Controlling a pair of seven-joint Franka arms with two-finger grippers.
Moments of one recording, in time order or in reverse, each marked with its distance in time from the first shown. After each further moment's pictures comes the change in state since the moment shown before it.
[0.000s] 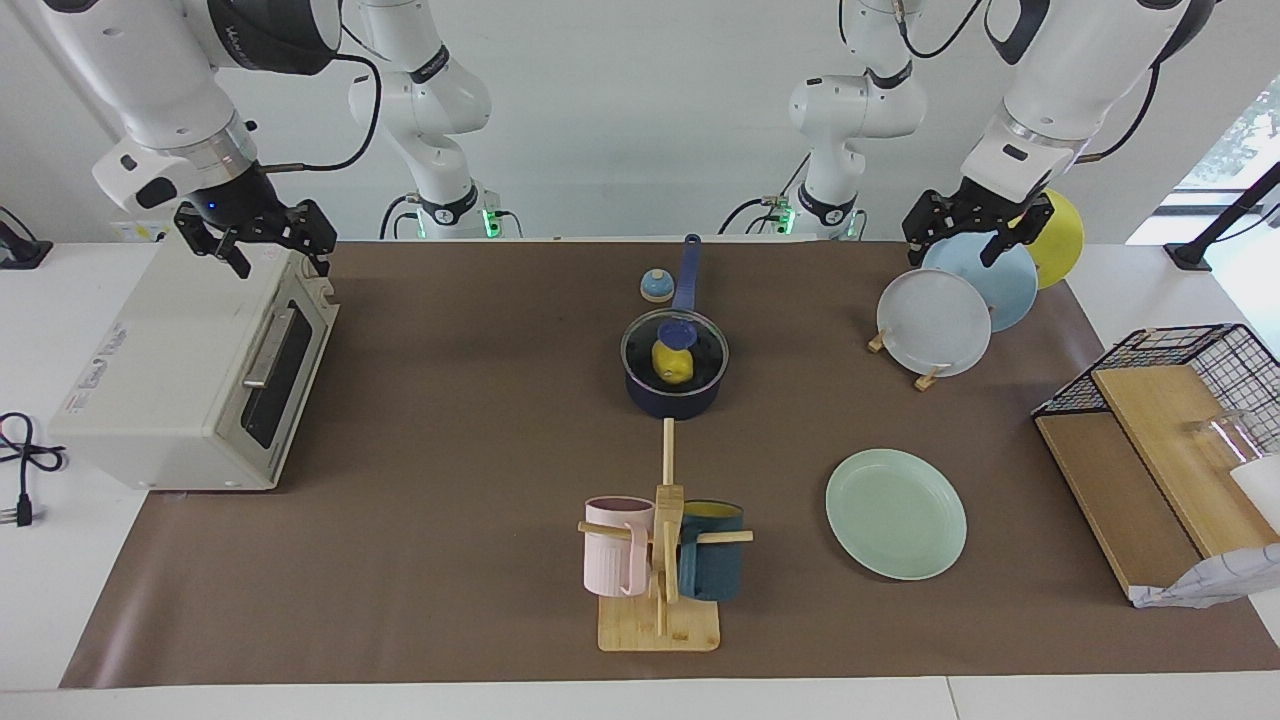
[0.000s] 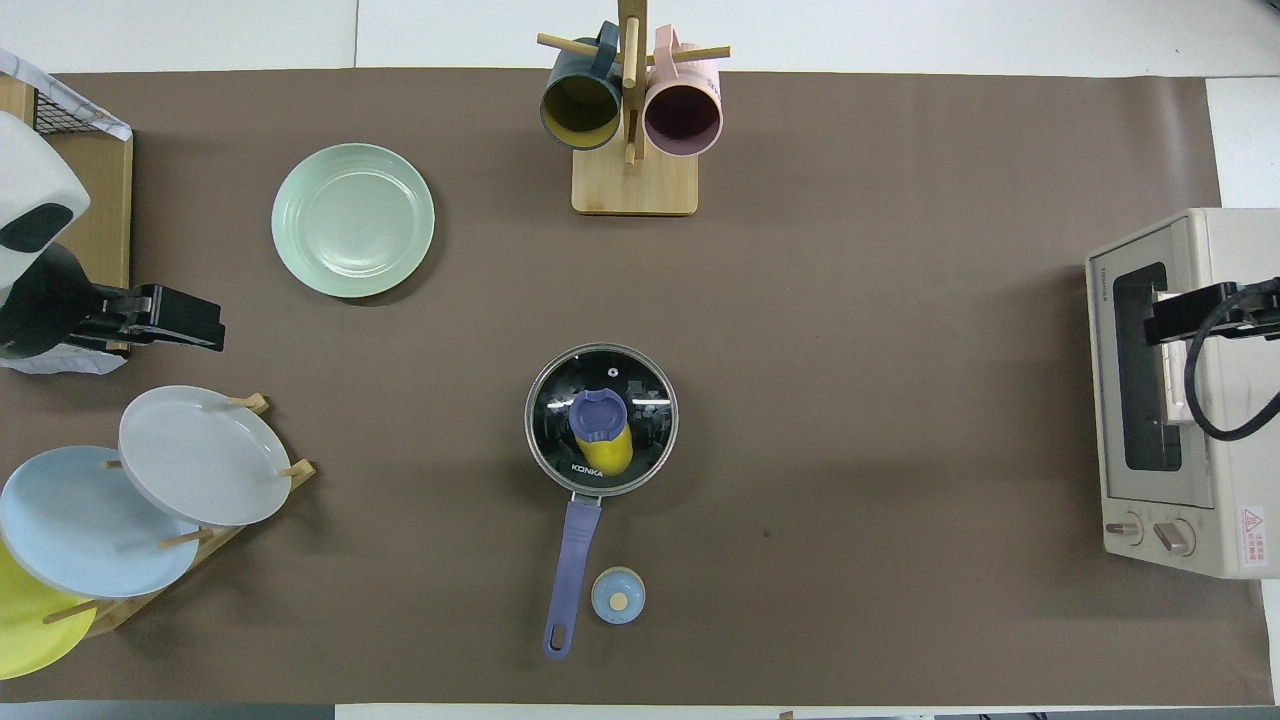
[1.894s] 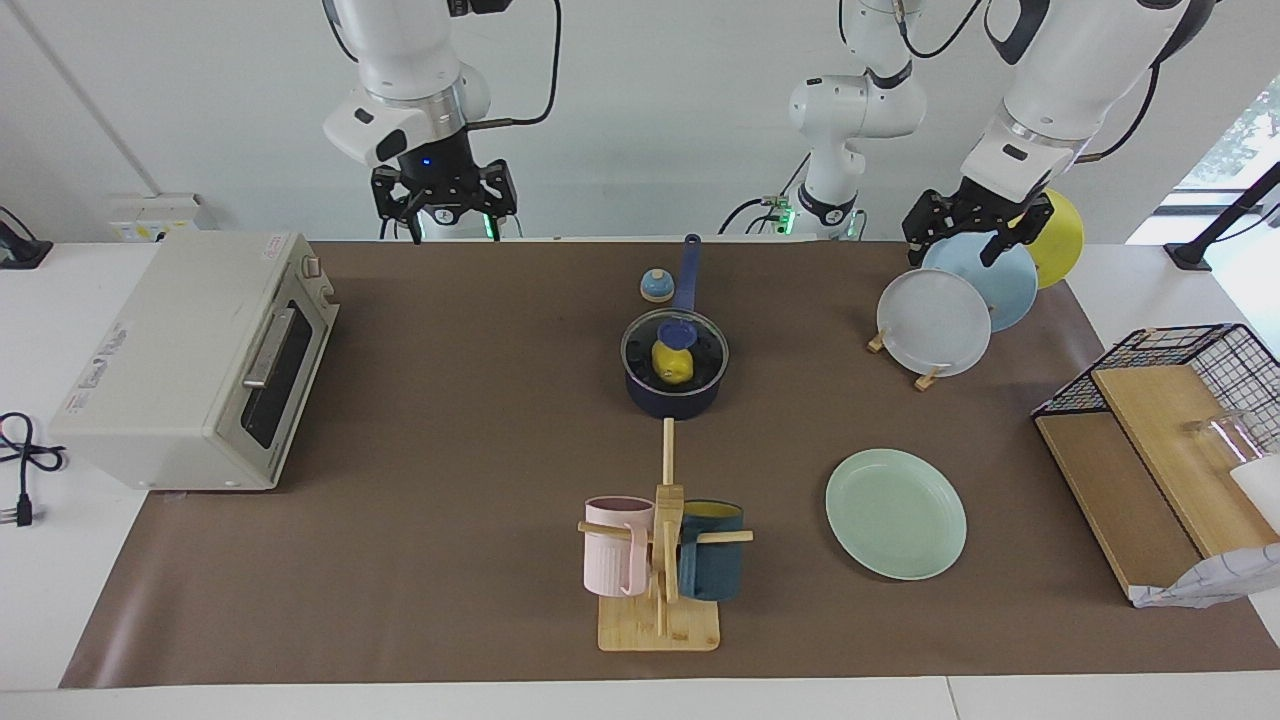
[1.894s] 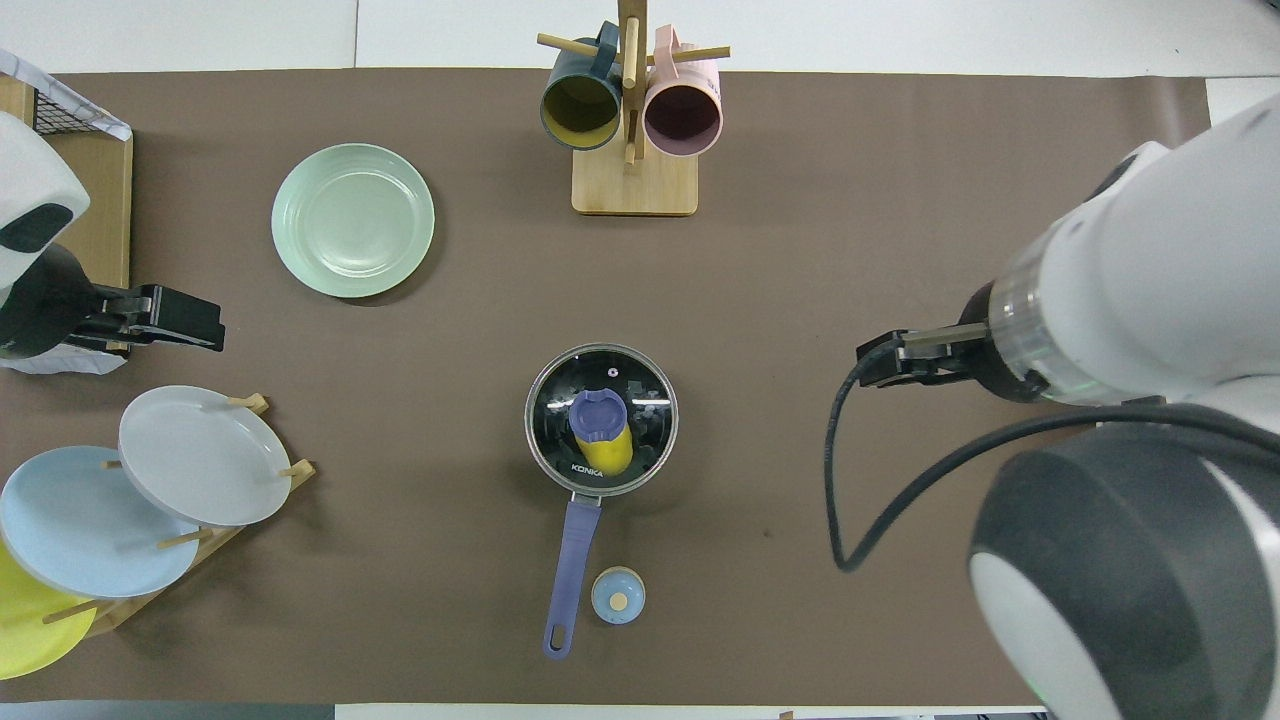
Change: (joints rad) left arm 0.000 0.000 0.000 0.000 0.000 0.000 0.000; right arm 0.395 0.043 0.044 0.102 0.012 -0.077 0.411
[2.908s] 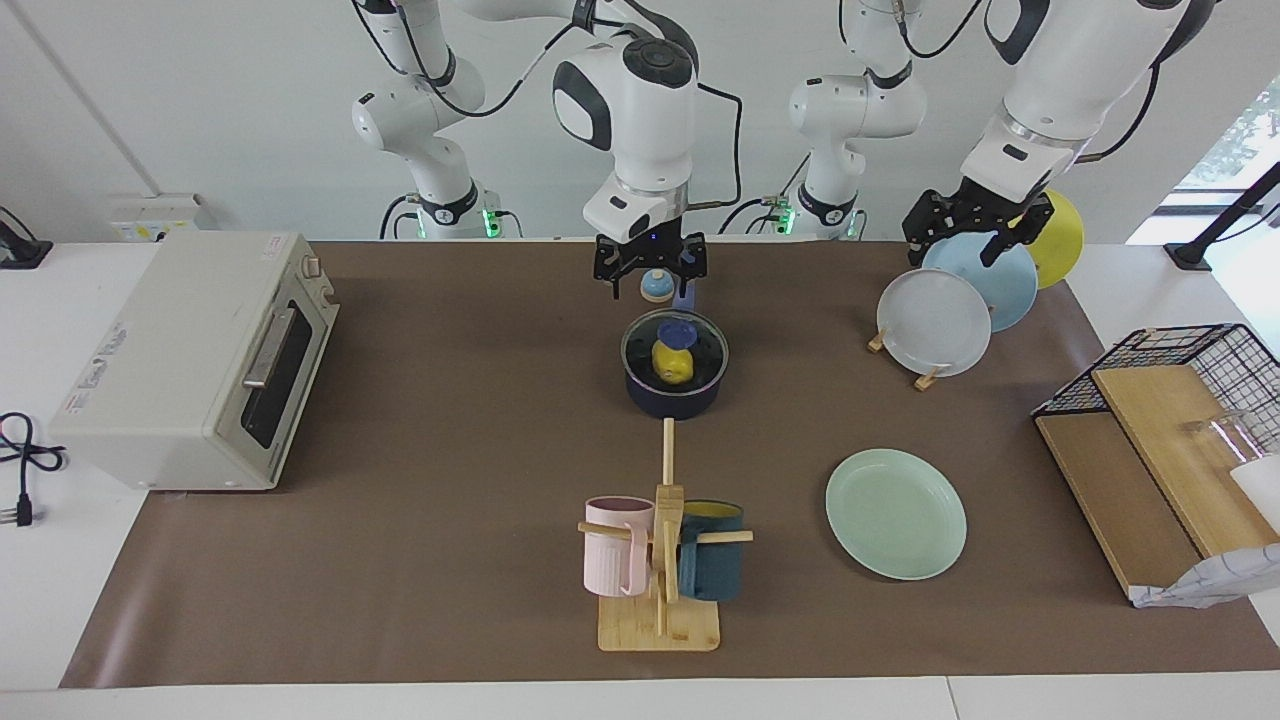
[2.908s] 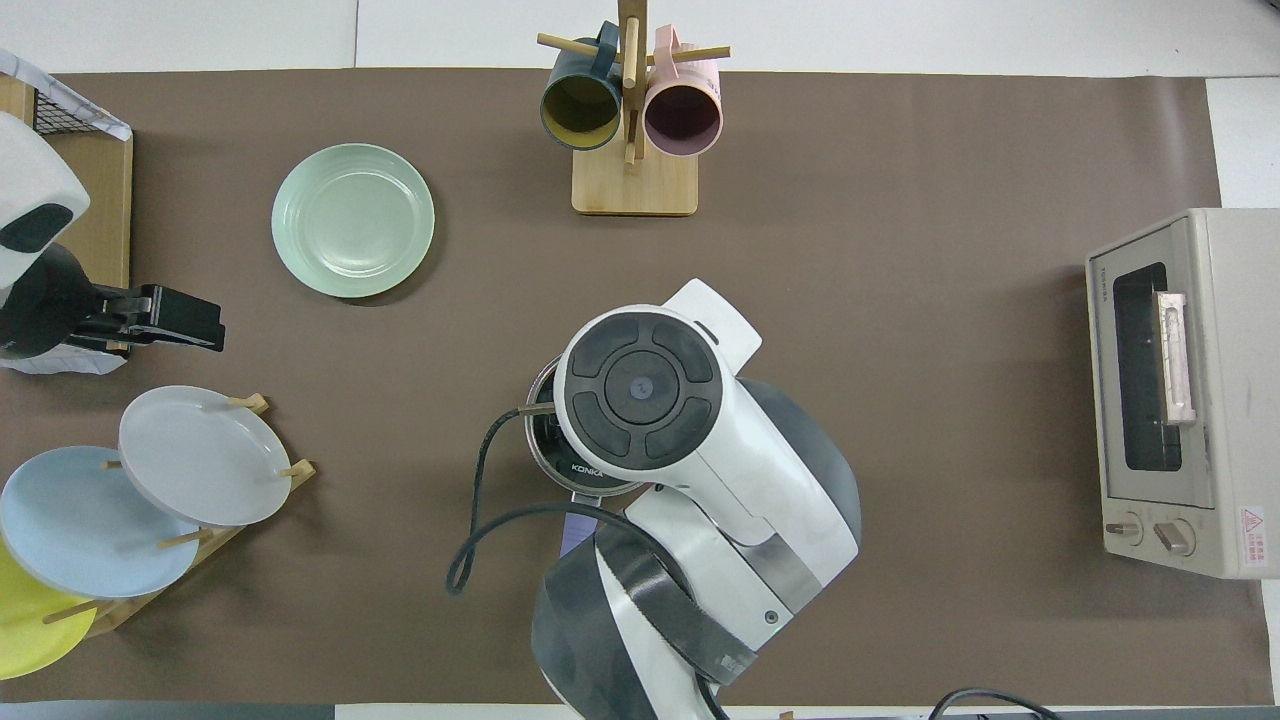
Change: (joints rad) left arm 0.000 0.000 0.000 0.000 0.000 0.000 0.000; right arm 0.312 0.201 0.007 -0.085 0.007 0.386 0.372
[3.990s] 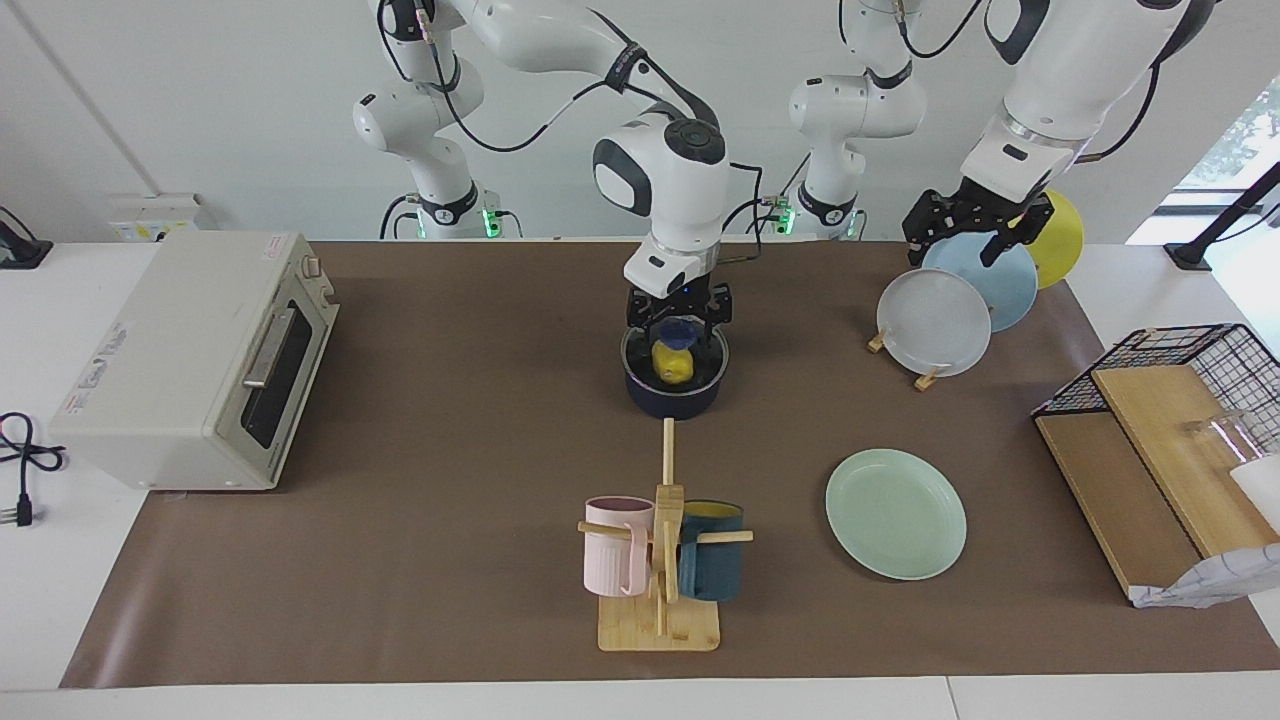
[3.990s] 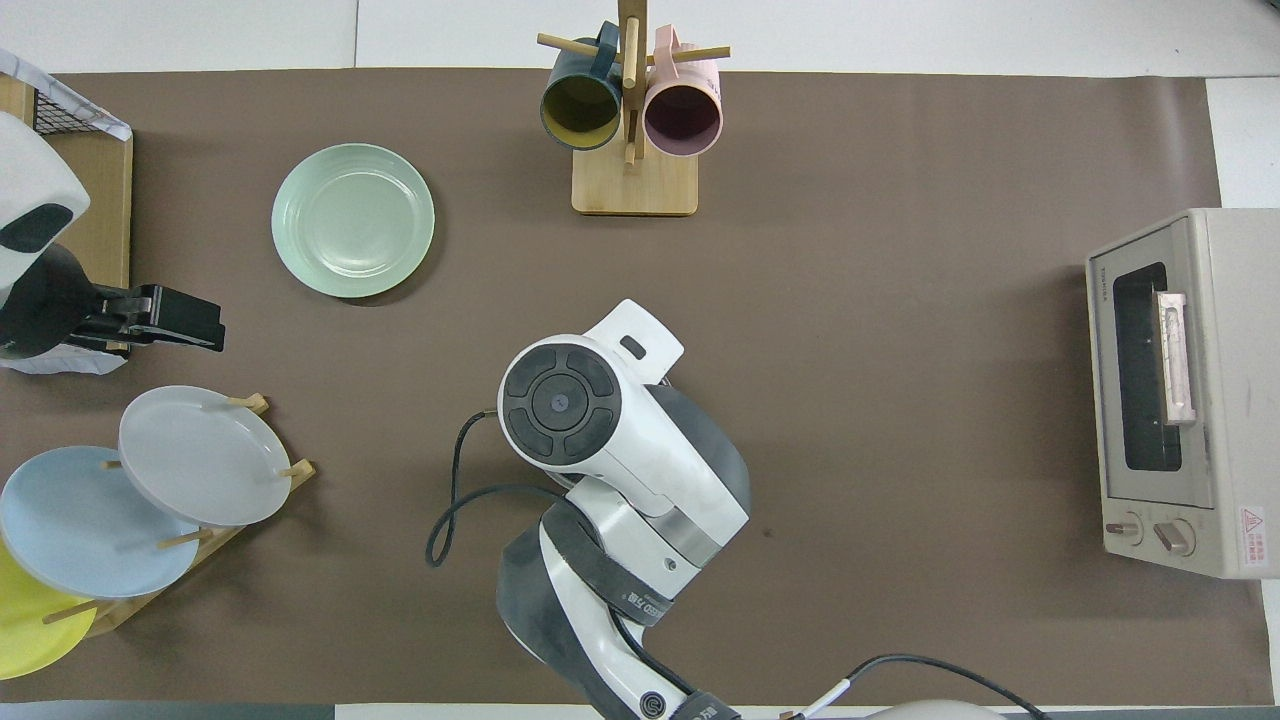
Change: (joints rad) left arm 0.000 0.000 0.000 0.000 0.000 0.000 0.000; right arm 0.054 0.154 -0.005 -0.022 -0.026 0.184 0.031
